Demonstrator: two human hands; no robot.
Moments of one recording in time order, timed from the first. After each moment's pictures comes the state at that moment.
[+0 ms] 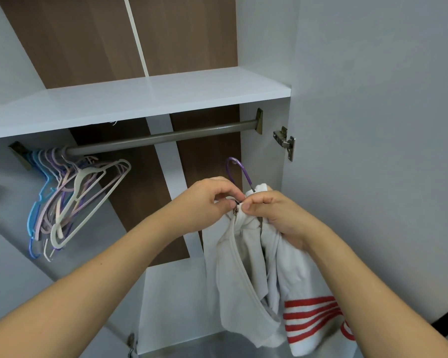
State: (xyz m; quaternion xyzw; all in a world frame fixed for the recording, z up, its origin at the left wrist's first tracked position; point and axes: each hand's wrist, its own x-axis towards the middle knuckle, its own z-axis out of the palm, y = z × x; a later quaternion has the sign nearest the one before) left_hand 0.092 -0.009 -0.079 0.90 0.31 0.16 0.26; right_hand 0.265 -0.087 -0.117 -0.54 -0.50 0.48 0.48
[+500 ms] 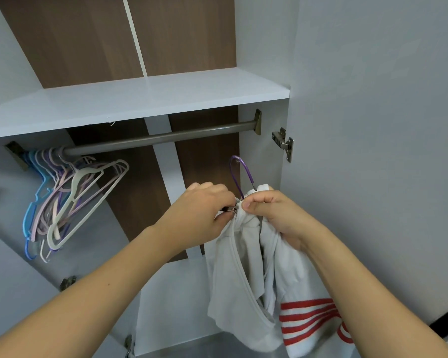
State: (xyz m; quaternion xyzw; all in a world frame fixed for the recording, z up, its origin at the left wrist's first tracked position) left_hand 0.087 -0.008 -0.100 0.96 0.23 0.18 -0.02; right_hand 0.264 -0.086 -0.117 -0.57 -0.47 0.46 0.49
